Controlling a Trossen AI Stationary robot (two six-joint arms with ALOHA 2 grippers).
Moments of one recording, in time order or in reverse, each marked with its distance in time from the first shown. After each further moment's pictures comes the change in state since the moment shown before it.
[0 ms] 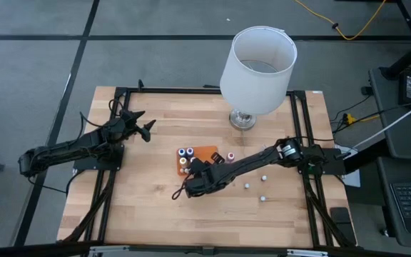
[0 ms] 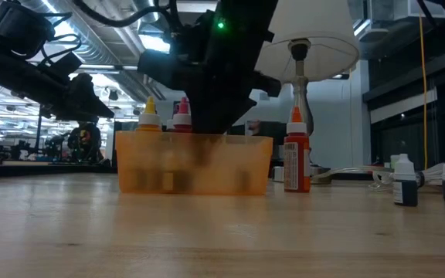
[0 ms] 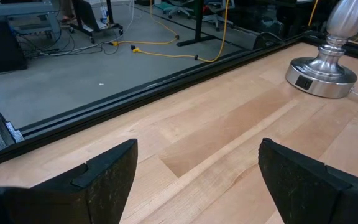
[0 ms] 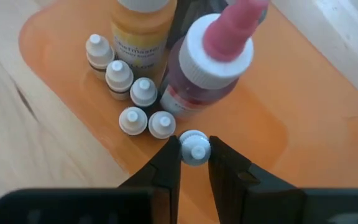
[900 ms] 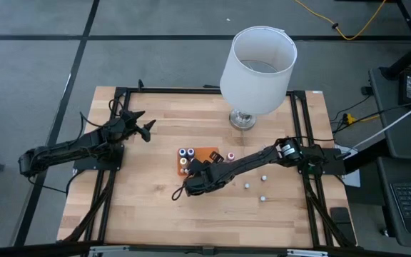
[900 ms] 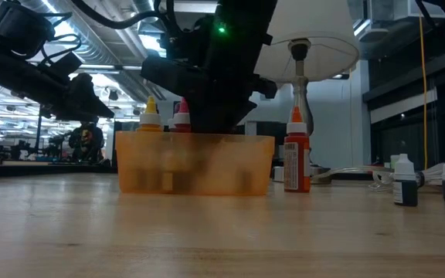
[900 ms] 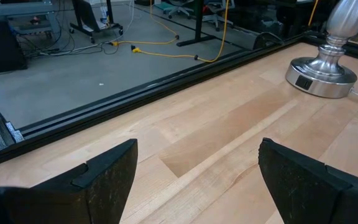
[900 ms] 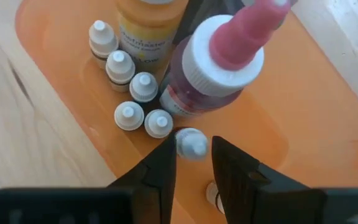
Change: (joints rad) left arm 0.000 0.000 0.000 0.000 0.000 0.000; right arm -0.009 0.004 0.000 -0.003 -0.033 -0.082
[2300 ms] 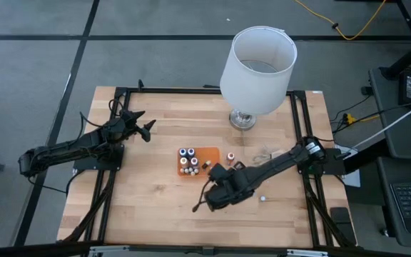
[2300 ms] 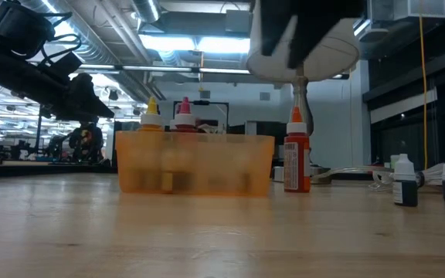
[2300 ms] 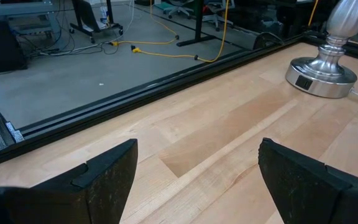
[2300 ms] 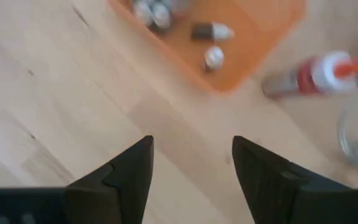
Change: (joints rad) left arm 0.000 0.000 0.000 0.000 0.000 0.000; right arm 0.138 -0.239 -0.001 -0.292 -0.146 0.363
